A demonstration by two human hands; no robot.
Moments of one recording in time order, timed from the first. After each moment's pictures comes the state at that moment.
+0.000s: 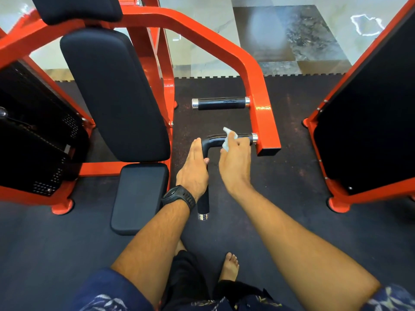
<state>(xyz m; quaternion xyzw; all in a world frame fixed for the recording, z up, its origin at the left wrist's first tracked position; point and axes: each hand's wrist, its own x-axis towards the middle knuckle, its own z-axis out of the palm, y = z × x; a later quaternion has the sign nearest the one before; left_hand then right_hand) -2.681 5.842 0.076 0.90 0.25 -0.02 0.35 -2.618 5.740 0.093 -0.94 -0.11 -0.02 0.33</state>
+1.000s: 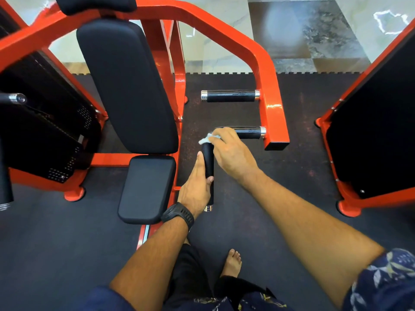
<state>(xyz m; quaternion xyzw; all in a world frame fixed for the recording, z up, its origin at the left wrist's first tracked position) -2.735 5.825 0.055 0.89 0.26 -0.05 0.36 -2.607 5.740 0.070 -0.84 -0.47 -0.13 0.25</state>
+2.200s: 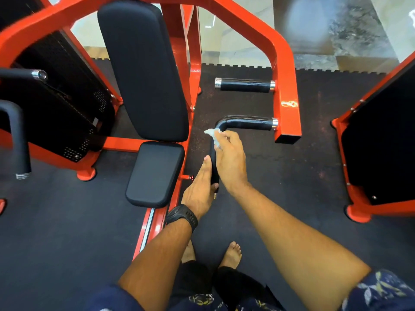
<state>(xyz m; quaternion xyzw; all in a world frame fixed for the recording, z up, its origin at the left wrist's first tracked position) -2.771 5.811 0.035 0.91 0.25 -0.09 0.32 -2.656 5.747 0.048 -0.88 -0.32 -0.04 0.35</state>
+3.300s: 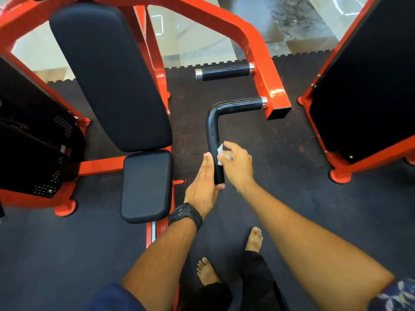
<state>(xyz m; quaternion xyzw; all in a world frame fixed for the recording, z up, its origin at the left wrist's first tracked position) -2.788 5.839 0.015 0.91 0.13 -0.11 0.38 -2.705 5.737 0.039 -0.86 -0.02 0.12 0.50</state>
